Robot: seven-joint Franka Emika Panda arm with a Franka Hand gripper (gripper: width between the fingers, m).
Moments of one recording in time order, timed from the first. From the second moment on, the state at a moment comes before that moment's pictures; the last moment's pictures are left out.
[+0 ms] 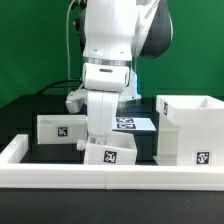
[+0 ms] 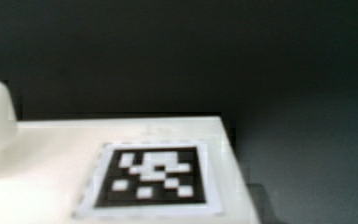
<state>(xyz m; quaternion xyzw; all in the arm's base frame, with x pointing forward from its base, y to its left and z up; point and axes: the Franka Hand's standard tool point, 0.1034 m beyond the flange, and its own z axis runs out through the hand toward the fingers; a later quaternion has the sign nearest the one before) 0.522 -0.063 0.014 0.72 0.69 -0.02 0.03</state>
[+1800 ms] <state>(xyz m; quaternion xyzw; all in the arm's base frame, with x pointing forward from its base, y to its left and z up) 0.537 -0.038 0.013 0.72 0.70 0.01 0.00</state>
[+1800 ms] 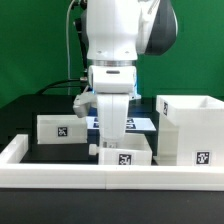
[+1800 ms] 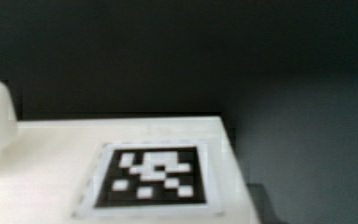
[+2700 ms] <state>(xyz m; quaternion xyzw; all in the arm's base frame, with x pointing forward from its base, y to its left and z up) 0.545 -0.020 0.017 0.71 0.71 0.00 -0.01</state>
